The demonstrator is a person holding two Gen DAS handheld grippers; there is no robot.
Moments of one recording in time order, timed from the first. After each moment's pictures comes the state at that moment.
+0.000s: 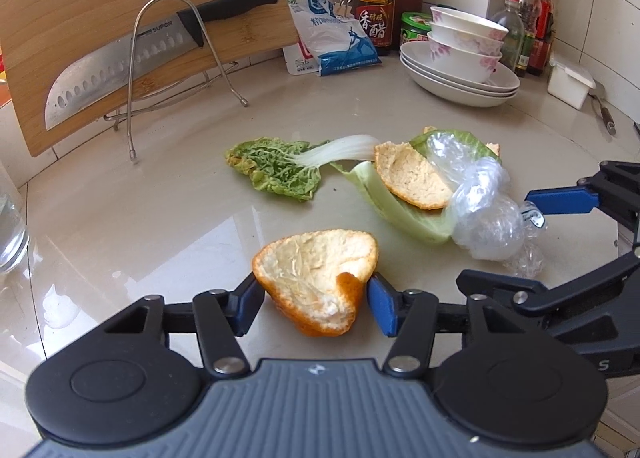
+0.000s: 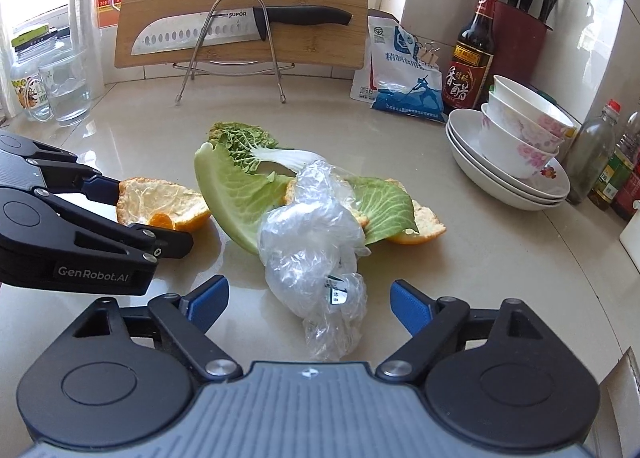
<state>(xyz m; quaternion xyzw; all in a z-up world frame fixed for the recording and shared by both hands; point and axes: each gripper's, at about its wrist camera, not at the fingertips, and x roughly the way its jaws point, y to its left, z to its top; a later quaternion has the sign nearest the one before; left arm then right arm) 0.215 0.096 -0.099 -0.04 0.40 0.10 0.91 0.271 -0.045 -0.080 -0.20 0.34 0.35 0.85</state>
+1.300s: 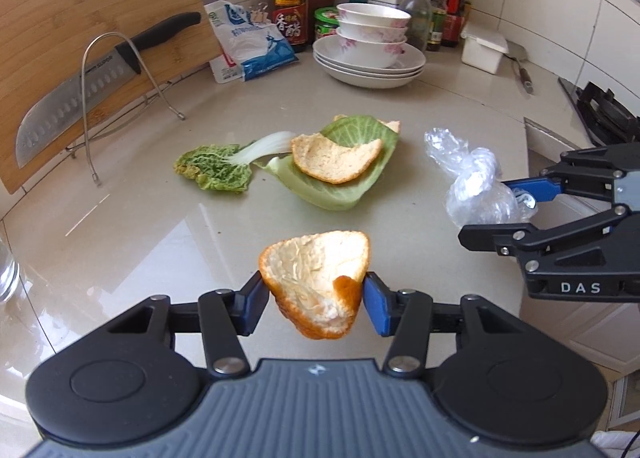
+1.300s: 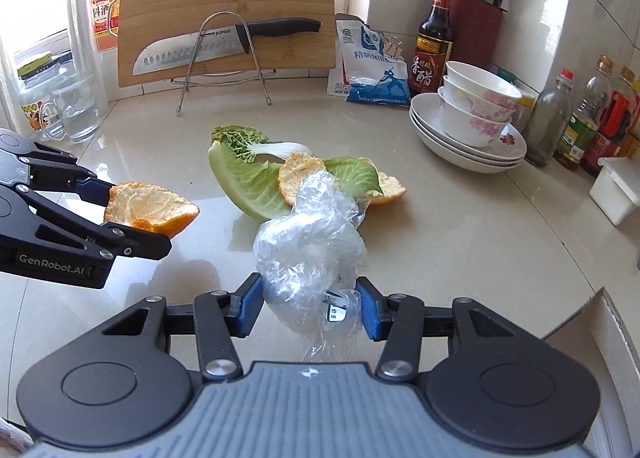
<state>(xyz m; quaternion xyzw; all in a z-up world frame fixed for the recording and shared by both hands) 0.175 0.070 -0.057 0.00 0.42 -0.02 0.91 0.232 -0.102 -0.047 -0.16 0.36 0.33 0.86</state>
